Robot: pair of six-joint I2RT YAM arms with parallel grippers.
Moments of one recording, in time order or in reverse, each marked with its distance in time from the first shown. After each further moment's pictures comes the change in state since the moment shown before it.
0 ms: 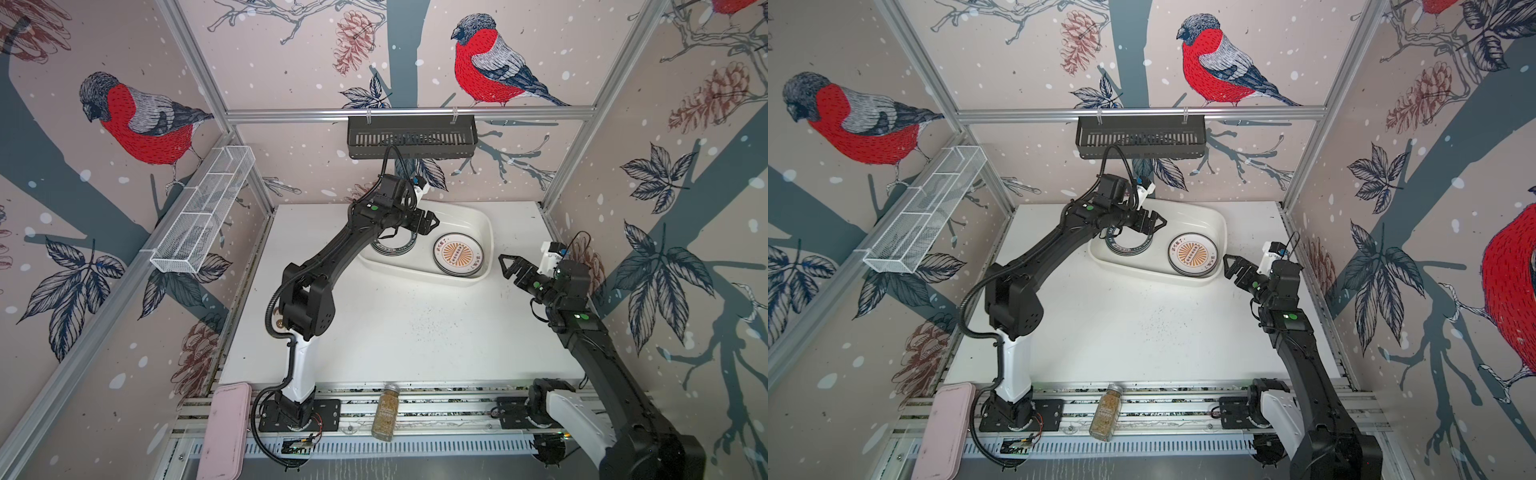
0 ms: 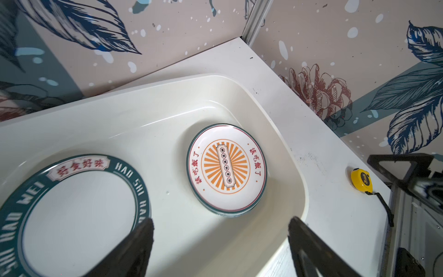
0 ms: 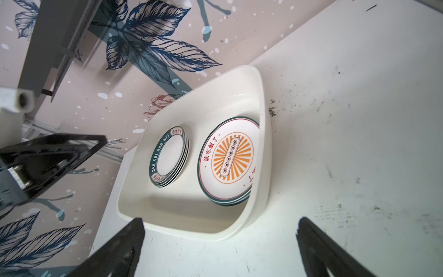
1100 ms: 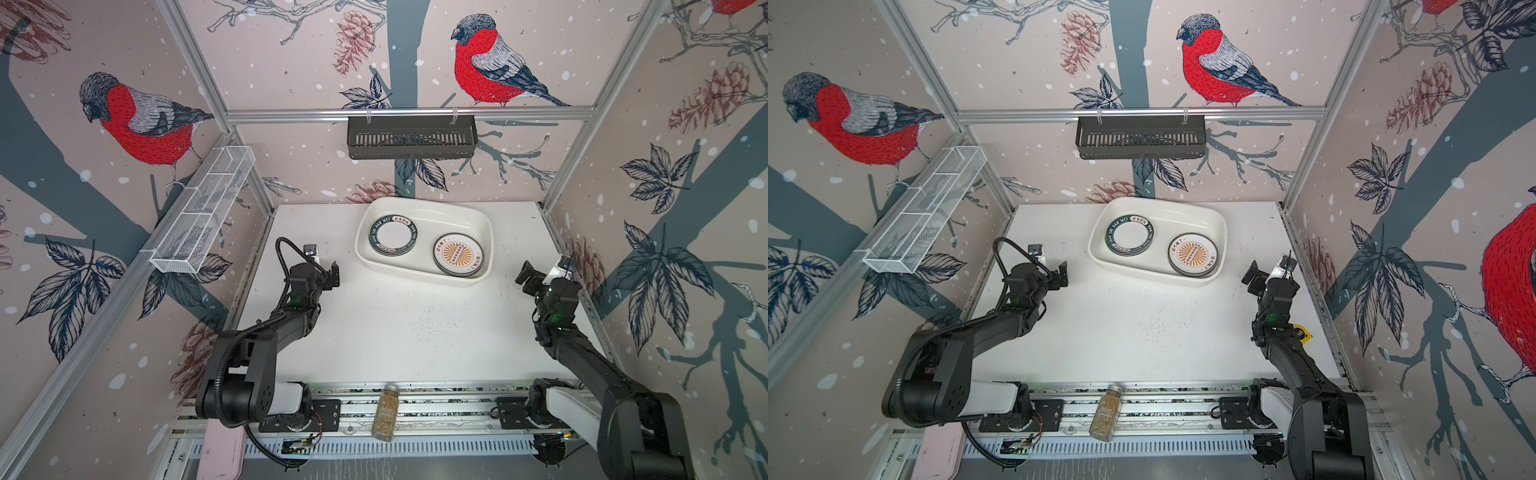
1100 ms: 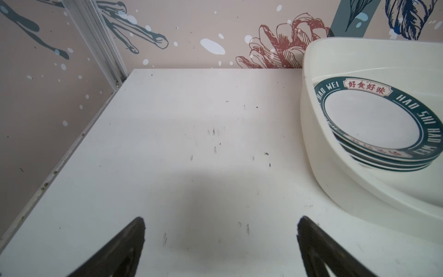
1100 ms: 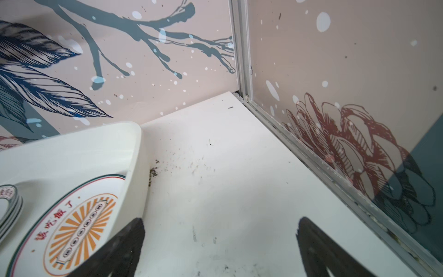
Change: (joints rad) left arm 0.450 -0.620 -1.490 1.144 -0.469 0.024; right arm -0.011 0.124 -0.313 0.591 0.552 -0.344
